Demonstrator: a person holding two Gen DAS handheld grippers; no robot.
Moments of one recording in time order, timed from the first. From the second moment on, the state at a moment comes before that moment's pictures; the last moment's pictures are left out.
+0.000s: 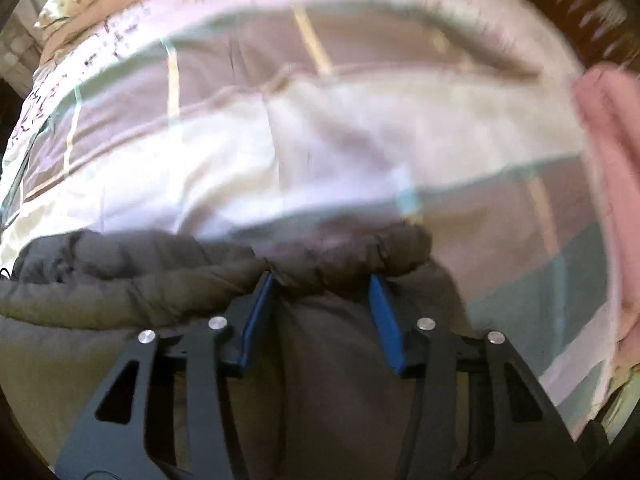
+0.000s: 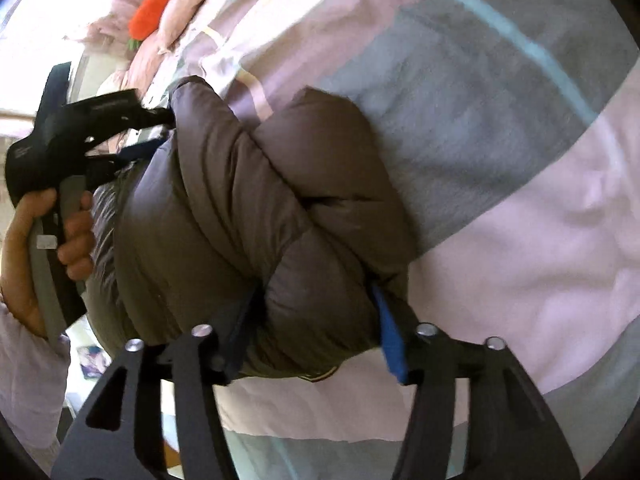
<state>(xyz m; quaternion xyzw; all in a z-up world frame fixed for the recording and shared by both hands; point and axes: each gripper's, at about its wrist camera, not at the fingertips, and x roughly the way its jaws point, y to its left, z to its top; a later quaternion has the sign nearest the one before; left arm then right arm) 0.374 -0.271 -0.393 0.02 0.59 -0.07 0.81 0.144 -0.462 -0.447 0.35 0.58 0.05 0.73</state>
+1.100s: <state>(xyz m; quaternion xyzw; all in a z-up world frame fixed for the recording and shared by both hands) 0.271 0.157 -0.329 -0.04 0.49 0.17 0.85 0.288 -0.249 -0.353 0.12 0.53 0.03 0.84</state>
